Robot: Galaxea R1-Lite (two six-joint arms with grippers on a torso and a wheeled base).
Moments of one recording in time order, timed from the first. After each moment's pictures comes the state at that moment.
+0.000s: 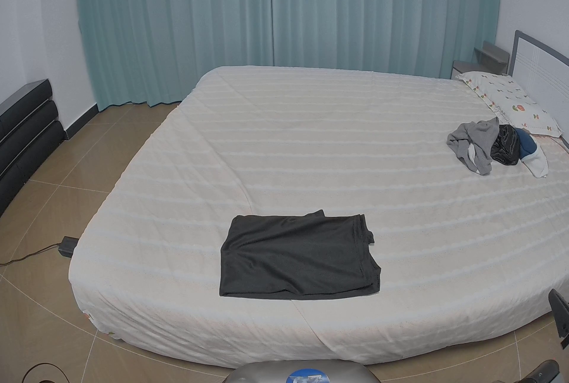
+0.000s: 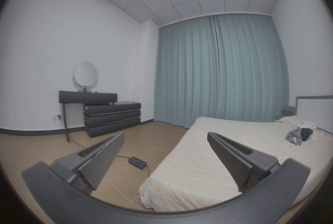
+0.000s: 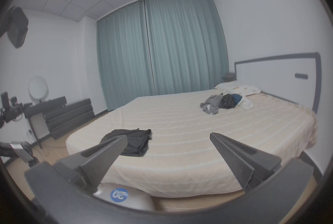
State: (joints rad) left arm -0.14 0.28 -0.35 -0.03 0.60 -0.03; right arm 0.06 0.24 -0.30 0.15 0.03 0.12
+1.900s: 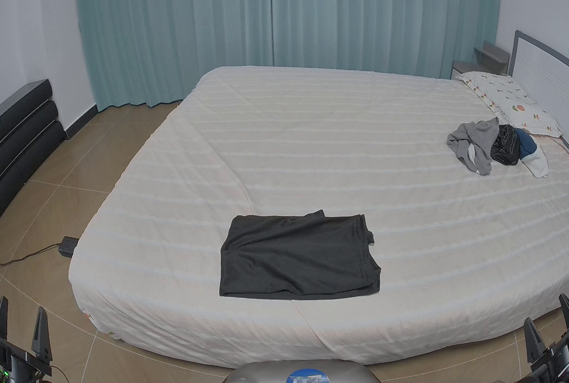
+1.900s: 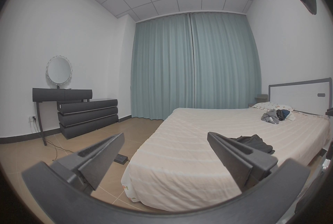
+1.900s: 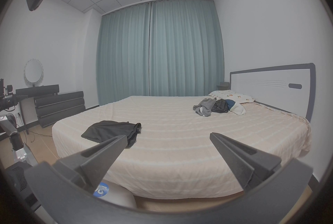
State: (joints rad) left arm 0.00 0.01 -0.02 -0.06 0.21 -0.01; right arm 0.00 0.01 -0.02 0.04 0.02 -0.01
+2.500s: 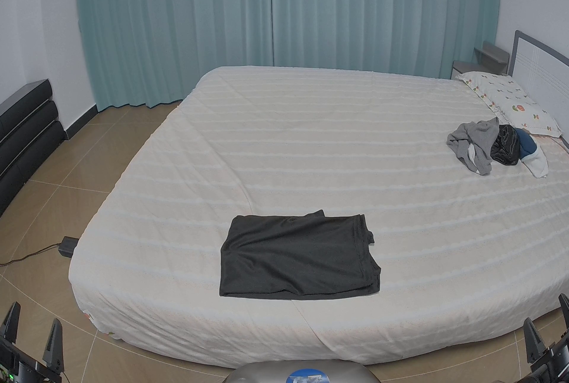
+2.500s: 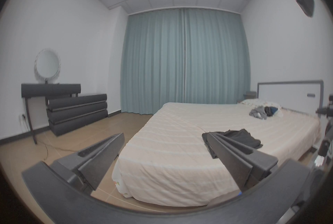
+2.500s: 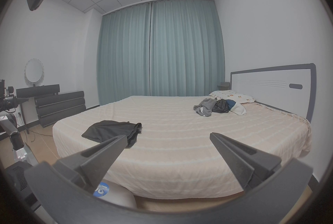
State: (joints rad) left arm 0.00 0.01 -0.02 -0.01 0.10 -0.02; right arm 0.00 0.01 -0.02 0.04 0.02 -0.01
